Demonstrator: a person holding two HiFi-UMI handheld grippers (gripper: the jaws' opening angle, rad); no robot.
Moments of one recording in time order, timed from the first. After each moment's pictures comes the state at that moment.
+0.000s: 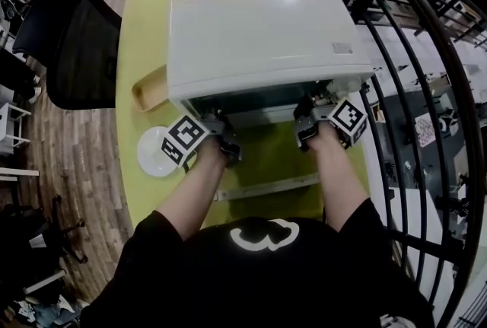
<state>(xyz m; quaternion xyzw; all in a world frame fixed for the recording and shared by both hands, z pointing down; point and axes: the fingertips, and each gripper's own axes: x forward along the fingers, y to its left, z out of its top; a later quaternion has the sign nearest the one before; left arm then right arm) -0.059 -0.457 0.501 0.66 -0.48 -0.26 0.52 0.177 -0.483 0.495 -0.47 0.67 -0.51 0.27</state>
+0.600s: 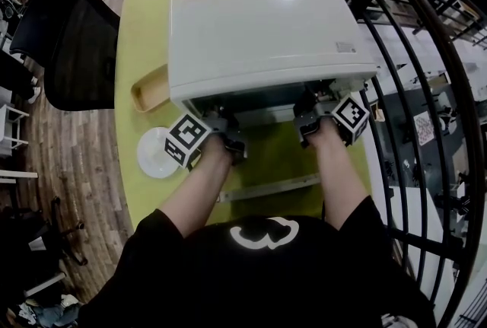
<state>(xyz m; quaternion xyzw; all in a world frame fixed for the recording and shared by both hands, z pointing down) -0.057 -0.461 0.498 0.64 -0.48 -0.29 0.53 0.179 -0.491 0.497 -0.47 0.64 -0.52 0.31</state>
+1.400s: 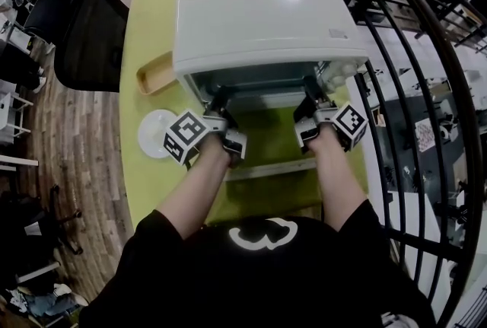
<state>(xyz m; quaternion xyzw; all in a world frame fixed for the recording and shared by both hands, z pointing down) -0.052 -0.399 0.499 0.63 -0.48 -0.27 0.55 0.184 -0.428 0.499 -0.45 0.64 -0.54 0.31</state>
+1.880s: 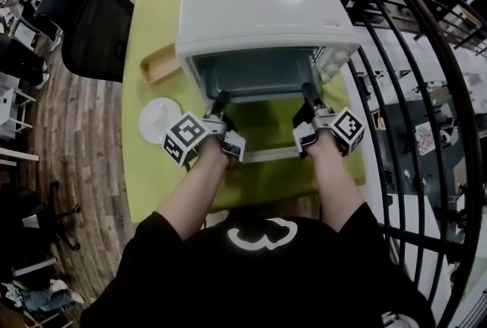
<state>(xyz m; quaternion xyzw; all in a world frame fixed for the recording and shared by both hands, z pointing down) -0.045 -0.347 0.502 0.63 -0.48 -0.26 0.55 0.192 -0.375 0.503 -0.45 0.64 -0.54 0.31</state>
